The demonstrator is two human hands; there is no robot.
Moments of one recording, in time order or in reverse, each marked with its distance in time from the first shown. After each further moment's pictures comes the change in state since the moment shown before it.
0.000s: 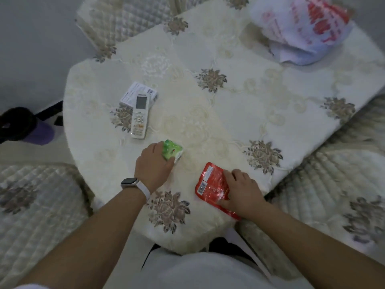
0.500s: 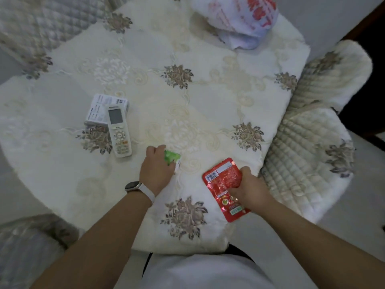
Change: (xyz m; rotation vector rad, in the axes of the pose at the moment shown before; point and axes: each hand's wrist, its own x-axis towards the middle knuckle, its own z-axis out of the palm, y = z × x) left_hand 0.047 -0.019 0.002 -0.240 -0.227 0.239; right_hand -0.028 -0.069 -0.002 0.557 0.085 0.714
